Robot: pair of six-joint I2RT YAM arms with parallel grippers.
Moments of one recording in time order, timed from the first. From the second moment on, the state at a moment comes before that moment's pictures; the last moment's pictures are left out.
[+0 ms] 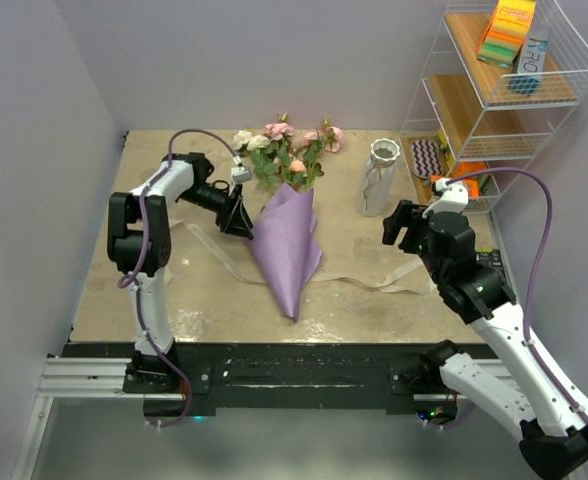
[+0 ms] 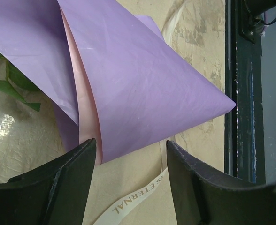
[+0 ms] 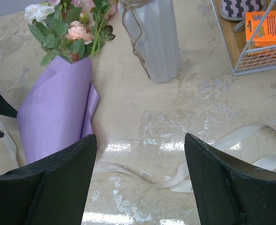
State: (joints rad) left arm -0.10 2.14 1.65 -1.18 1.11 1.03; right arm 0.47 0.77 0.88 -0.48 0.36 0.41
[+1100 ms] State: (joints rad) left arm -0.20 2.15 1.85 -1.30 1.12 1.01; right arm 0.47 0.80 0.90 -0.48 0.35 0.42
